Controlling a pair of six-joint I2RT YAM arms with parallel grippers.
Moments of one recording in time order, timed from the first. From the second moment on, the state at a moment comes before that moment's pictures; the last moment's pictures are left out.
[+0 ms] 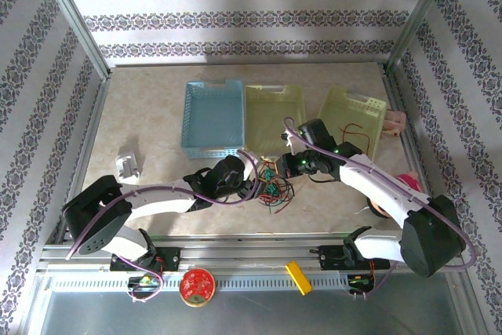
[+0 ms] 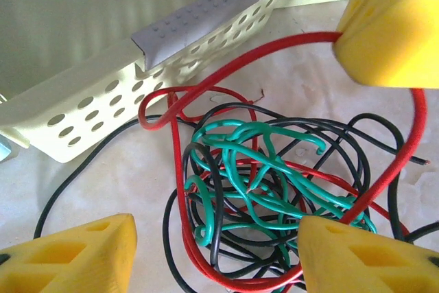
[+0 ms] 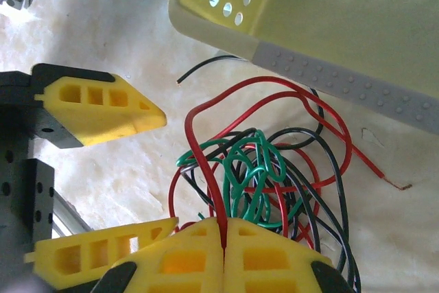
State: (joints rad) left arm -0.92 1.48 0.67 0.15 -0.04 -0.27; right arm 0.51 1.25 0.84 -0.55 -0.44 0.32
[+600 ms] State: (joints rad) left arm -0.92 1.57 0.66 0.25 0.02 -0.27; right arm 0.41 1.02 0.84 -0.50 -0.40 0.40
